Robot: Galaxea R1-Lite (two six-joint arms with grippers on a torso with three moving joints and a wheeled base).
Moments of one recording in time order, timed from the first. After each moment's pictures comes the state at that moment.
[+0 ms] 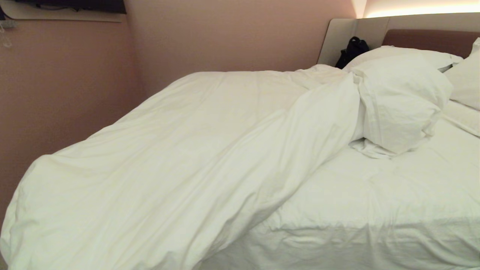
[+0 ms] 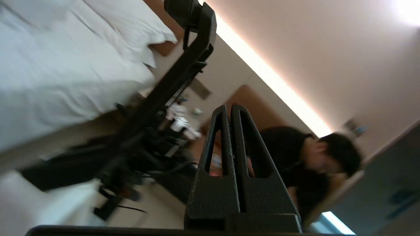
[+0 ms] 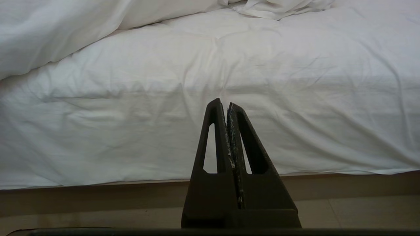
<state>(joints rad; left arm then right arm) 0.17 0.28 -0.66 -0.67 -1.20 -1.78 -0.01 0.00 0.00 0.00 0.00 0.00</state>
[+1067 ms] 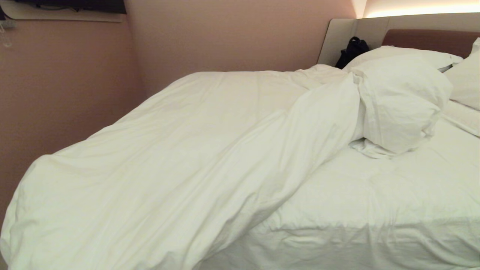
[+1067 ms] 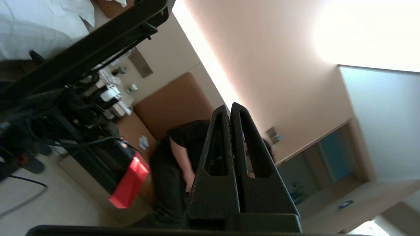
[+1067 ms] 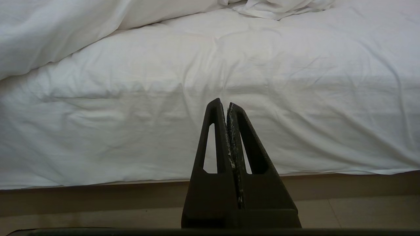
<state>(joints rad) 0.17 0.28 -0.64 -0.96 -1.19 -2.39 -0.01 0.00 0.00 0.00 0.00 0.00</state>
